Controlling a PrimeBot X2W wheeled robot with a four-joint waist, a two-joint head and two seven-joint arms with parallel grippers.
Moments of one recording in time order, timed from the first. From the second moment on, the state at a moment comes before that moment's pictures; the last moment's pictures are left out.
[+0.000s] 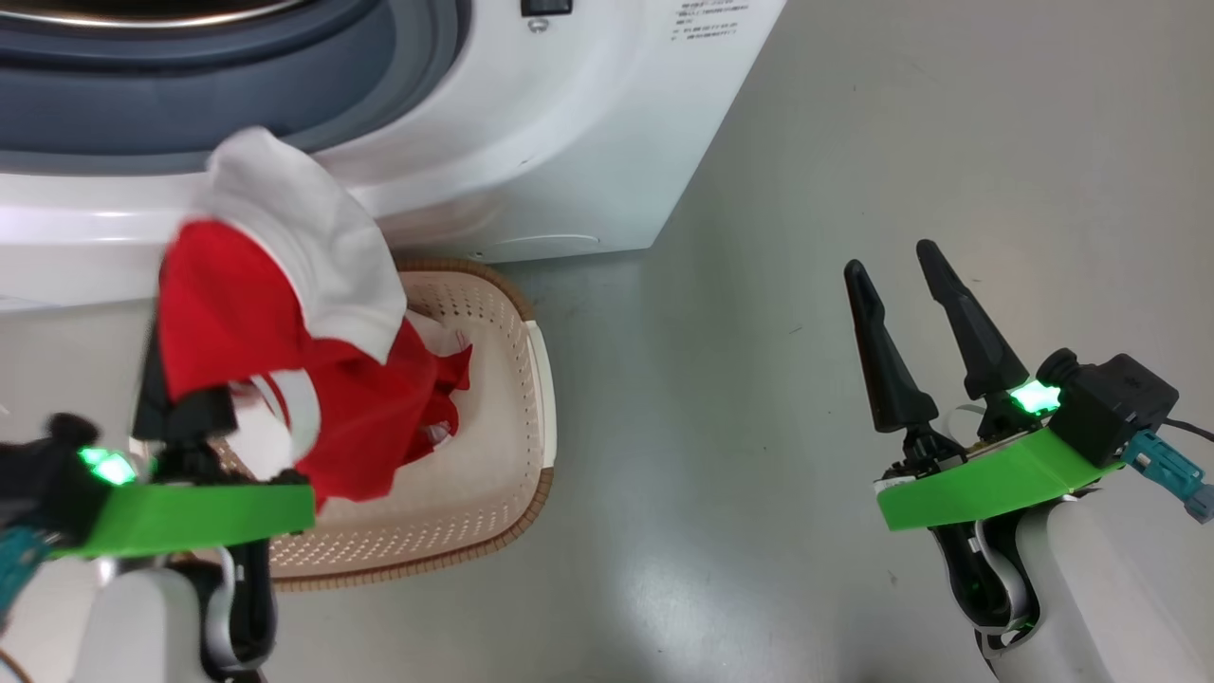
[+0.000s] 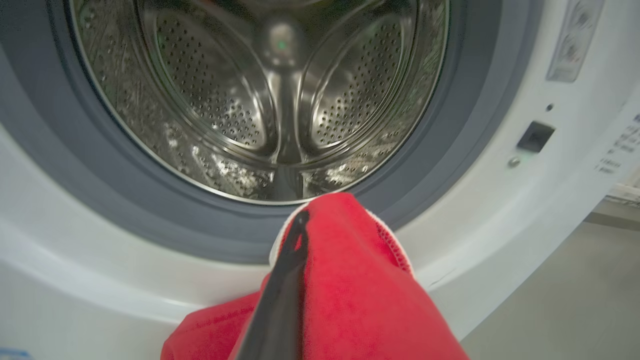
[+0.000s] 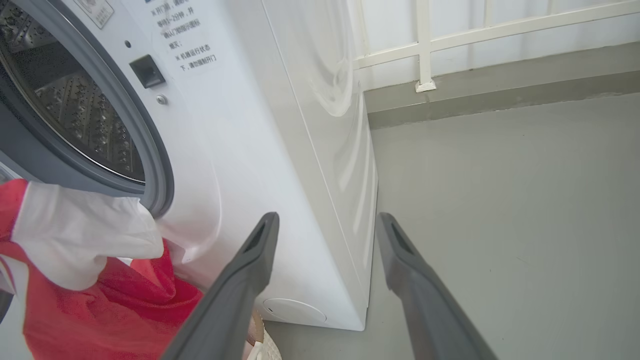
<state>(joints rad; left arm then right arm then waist) -0.35 0.03 0.10 0.06 -0.29 -0.05 -0.25 -0.30 -0.09 0.16 0.14 0.47 0.12 -0.26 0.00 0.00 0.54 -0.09</state>
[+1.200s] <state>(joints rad) -0.78 0.13 0.07 1.15 -0.08 -0.11 -0.26 -0.36 -0.07 0.18 0.13 0.46 0.12 -0.26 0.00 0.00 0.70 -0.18</state>
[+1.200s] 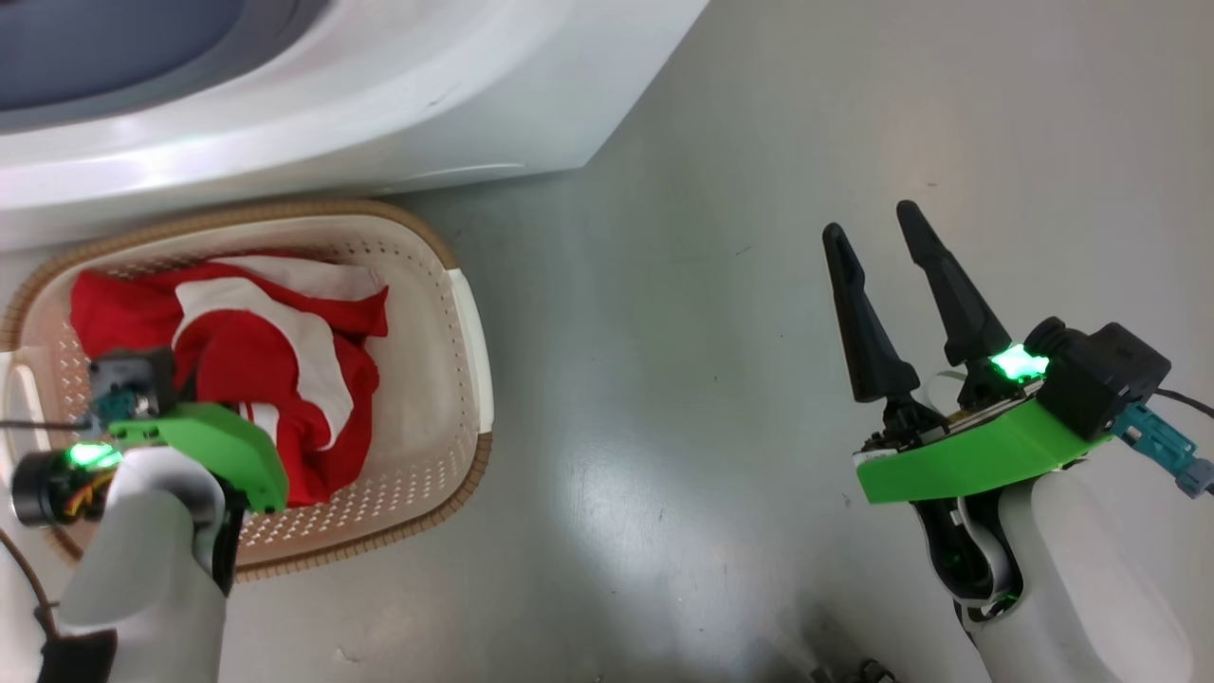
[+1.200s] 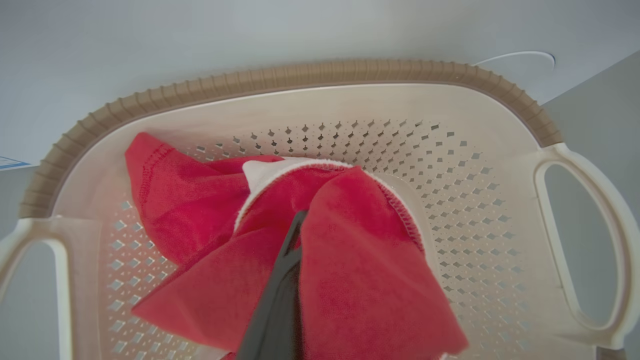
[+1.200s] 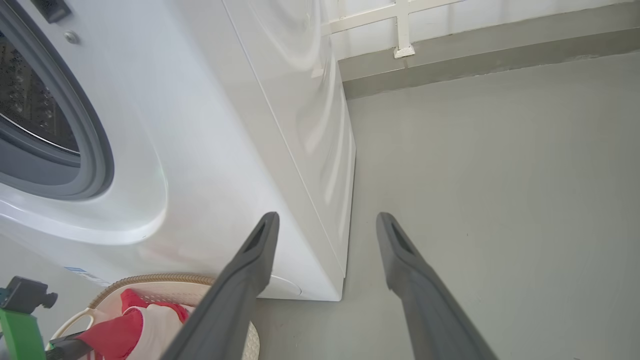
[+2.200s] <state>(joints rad) -0.61 0.10 0.13 0.99 -0.15 -0.12 -0.26 -0.31 -0.07 0.17 0.16 0.47 0.12 -0.26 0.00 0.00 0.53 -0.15</state>
